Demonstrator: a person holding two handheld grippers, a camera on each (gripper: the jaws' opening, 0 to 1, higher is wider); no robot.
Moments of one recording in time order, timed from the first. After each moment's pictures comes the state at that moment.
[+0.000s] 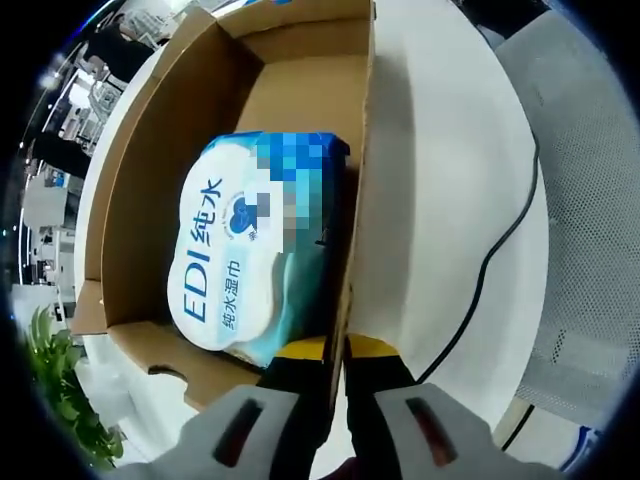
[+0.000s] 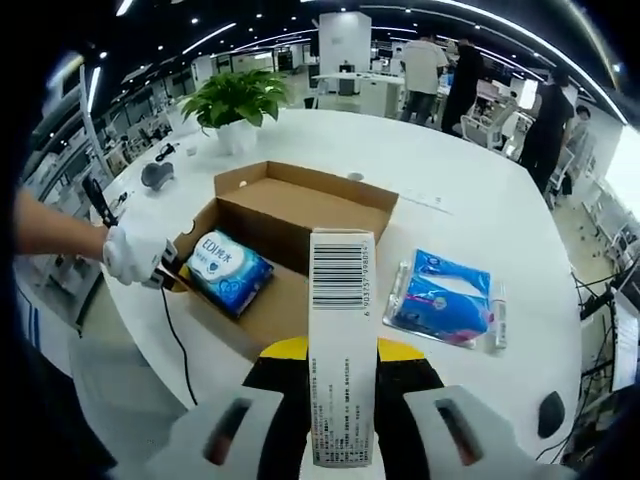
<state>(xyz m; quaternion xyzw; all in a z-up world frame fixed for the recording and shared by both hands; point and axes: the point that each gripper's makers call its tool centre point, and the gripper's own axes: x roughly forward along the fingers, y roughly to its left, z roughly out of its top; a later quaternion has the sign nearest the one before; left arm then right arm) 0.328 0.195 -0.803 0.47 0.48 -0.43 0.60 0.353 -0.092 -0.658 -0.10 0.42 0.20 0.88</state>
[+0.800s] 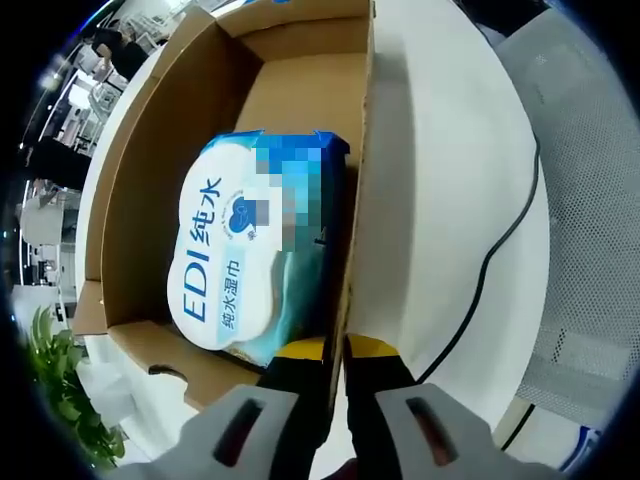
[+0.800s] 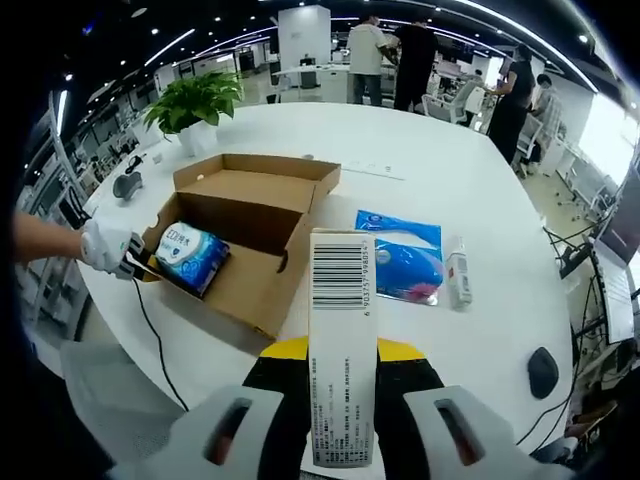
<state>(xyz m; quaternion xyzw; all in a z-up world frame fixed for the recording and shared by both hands) 0.328 0.197 -0.804 0.48 0.48 -0.43 0.60 0.334 -0.157 -0.673 -0.08 0.44 0.14 0.88</state>
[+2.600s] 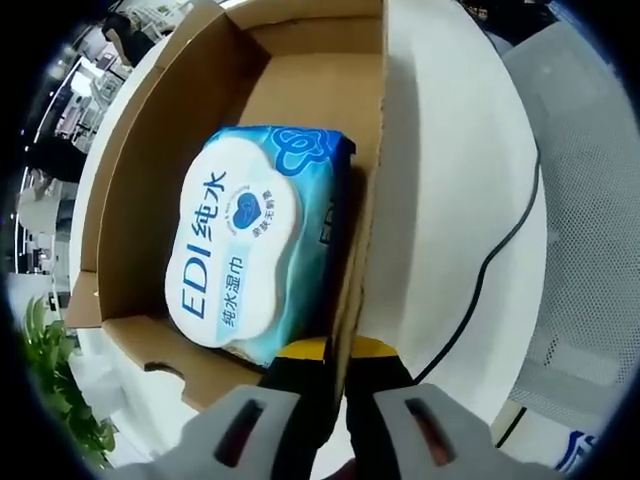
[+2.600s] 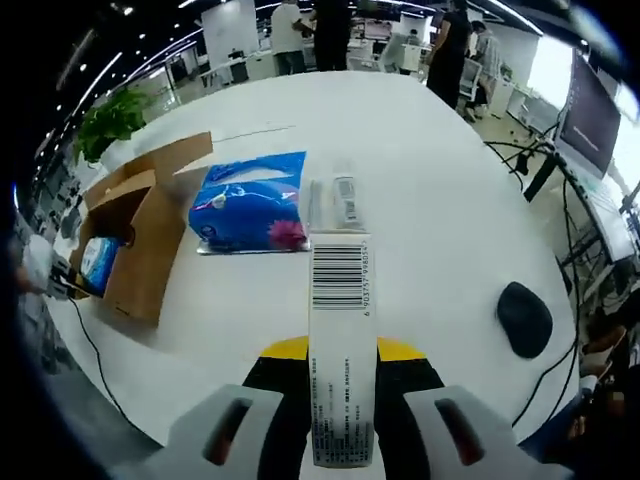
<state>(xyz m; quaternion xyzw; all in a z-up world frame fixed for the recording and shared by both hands) 0.325 0.194 -0.804 0.46 0.50 -0.42 0.60 0.335 -0.298 -0.755 0.01 0.49 0.01 0.87</state>
